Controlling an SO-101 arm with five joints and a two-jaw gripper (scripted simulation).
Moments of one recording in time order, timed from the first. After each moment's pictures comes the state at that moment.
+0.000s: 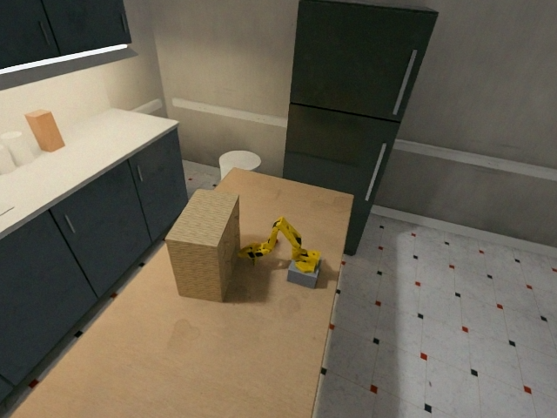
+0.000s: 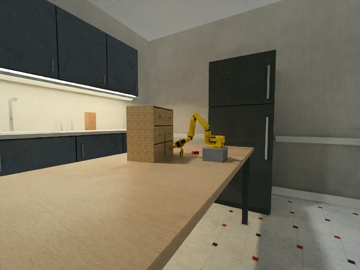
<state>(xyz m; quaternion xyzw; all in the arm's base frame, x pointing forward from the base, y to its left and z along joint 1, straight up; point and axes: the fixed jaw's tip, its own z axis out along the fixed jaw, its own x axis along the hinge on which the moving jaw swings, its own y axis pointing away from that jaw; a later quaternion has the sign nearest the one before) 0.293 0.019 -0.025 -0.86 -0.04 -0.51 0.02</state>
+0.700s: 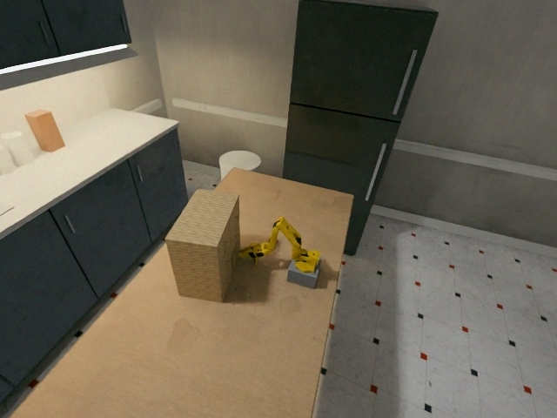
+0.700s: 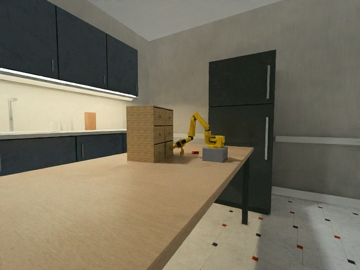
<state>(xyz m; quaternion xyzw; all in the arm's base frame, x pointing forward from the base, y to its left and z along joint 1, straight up) 0.289 0.018 -0.025 -0.86 -0.04 -0.51 0.02</state>
